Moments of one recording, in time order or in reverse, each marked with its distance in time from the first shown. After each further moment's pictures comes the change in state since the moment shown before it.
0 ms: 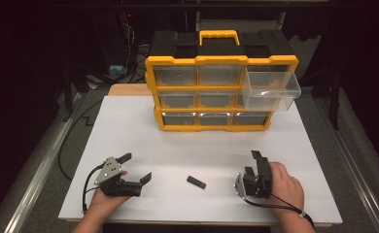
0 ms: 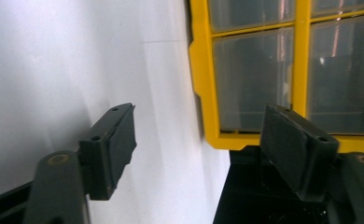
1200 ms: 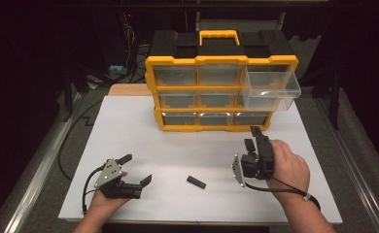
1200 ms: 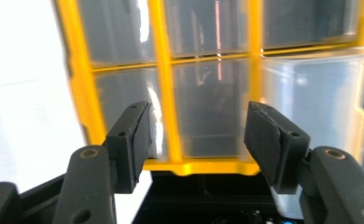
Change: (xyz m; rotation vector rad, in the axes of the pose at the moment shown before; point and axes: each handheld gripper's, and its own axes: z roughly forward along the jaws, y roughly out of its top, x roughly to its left) left arm -0.004 -0.001 -0.003 -0.018 -0.005 0.029; right arm -0.076 0.028 -0.017 -0.062 -0.213 -0.028
